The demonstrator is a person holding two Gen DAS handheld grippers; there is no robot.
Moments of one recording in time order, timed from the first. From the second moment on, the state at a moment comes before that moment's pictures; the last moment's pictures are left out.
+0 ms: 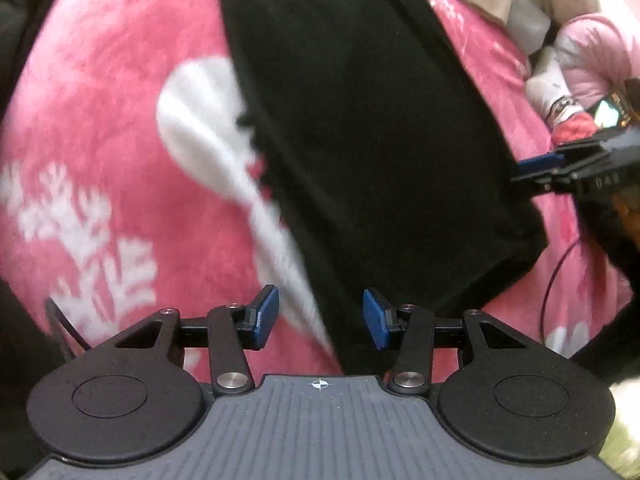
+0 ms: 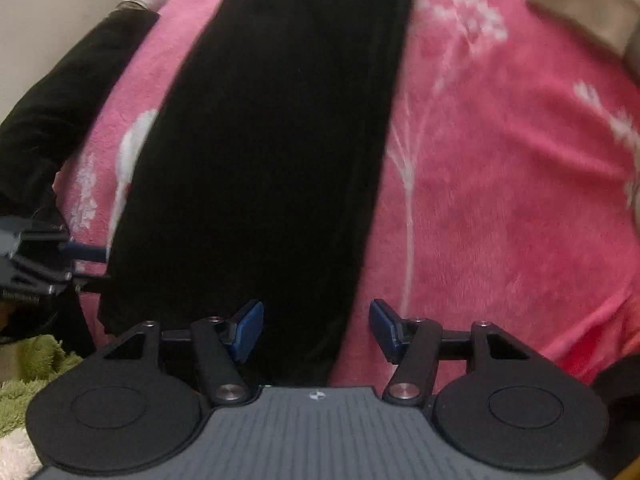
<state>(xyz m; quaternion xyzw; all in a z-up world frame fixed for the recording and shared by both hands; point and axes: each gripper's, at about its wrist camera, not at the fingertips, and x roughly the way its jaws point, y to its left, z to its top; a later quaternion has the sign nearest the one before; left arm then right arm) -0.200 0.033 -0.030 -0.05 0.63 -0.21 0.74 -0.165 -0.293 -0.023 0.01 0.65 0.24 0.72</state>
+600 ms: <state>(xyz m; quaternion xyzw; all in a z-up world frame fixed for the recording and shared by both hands) -0.211 0.038 -0.026 -0.09 0.59 -0.26 0.76 -0.146 -0.308 -0.034 0.13 0.64 0.24 0.72</state>
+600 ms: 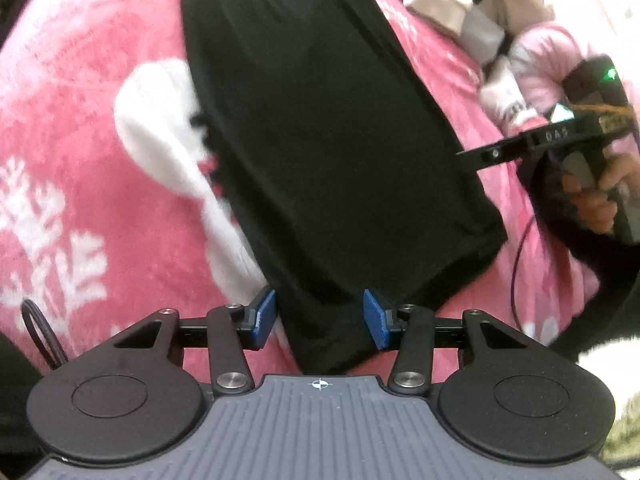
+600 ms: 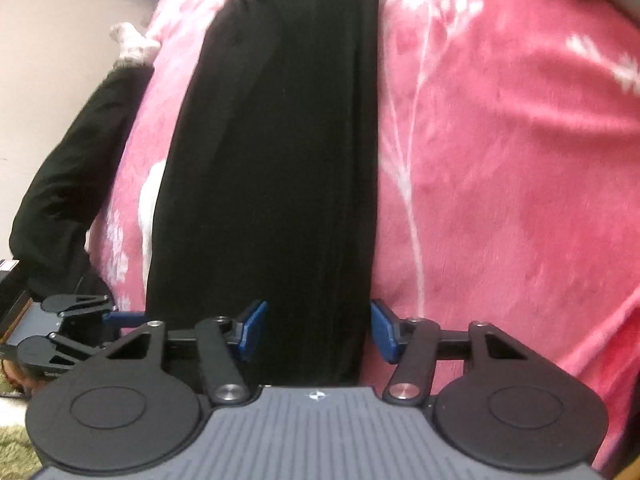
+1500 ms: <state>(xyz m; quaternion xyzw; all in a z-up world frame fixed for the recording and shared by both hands) -0.205 0.034 -0.046 -0.11 0.65 -0.28 0.70 -0.180 -0.299 -0.076 0.24 0.76 0.23 0.57</state>
